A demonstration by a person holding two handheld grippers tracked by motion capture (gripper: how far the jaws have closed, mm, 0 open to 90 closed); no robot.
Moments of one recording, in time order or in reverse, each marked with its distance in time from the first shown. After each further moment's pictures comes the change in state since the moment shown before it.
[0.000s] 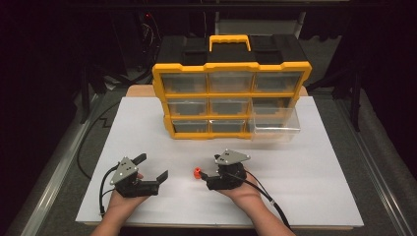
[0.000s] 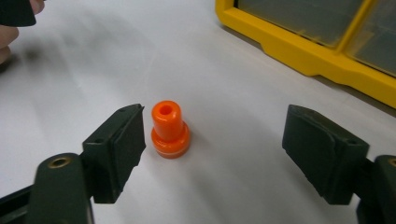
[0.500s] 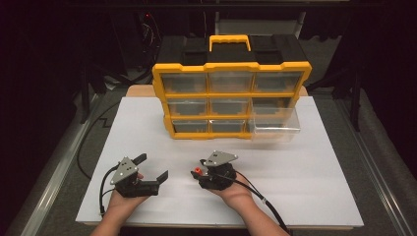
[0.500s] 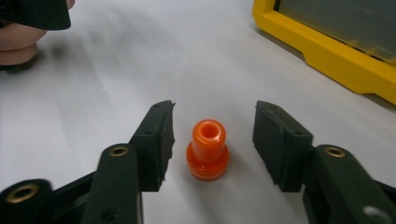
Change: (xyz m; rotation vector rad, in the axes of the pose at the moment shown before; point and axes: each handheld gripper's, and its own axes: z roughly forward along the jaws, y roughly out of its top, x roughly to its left) left arm 0.000 0.000 0.000 0.004 -0.004 0.005; right arm 0.015 0.009 0.018 0.016 0.068 -0.053
